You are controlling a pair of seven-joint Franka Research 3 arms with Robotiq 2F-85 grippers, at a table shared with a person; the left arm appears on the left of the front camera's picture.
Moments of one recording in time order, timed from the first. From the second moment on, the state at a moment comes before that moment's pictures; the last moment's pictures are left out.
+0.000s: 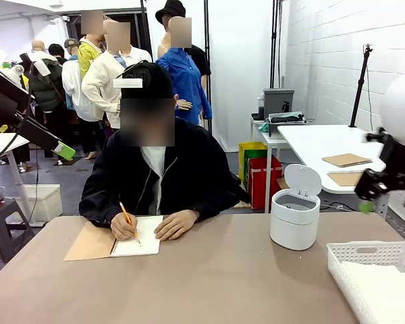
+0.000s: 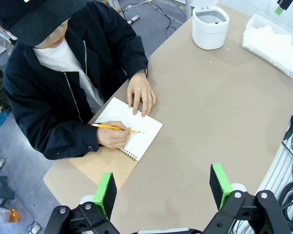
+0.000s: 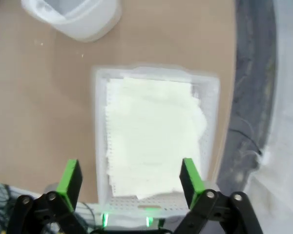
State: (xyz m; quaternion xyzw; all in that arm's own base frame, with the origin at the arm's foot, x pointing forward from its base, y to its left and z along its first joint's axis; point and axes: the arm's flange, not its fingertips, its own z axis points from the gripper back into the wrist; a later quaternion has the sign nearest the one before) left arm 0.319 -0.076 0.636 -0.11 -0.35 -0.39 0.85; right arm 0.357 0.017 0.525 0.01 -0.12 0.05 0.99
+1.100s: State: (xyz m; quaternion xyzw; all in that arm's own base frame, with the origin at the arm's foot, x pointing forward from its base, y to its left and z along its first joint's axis) left arm 0.319 -0.076 0.636 -0.11 -0.35 -0.39 0.85; right arm 0.434 0.202 0.606 0.20 -0.29 0.43 0.83
